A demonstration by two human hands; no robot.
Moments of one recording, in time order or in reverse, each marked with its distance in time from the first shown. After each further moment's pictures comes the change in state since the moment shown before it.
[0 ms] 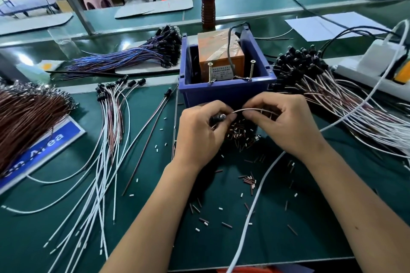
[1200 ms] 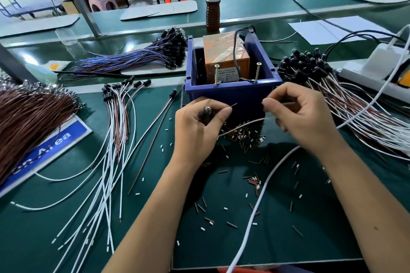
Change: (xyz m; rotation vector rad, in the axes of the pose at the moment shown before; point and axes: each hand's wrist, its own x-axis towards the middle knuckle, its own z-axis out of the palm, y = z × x) left_hand -0.002 -0.005 -0.011 -0.205 0.081 -0.154; right_hand -0.001 0.002 -0.014 0.239 0.035 0.170
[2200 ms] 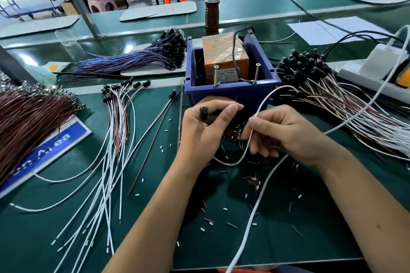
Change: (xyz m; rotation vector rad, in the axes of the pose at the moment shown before) left_hand -0.004 0.011 0.008 -0.336 -0.067 -0.120; right_hand -0.008 -0.010 0.013 0.375 -0.491 0.243
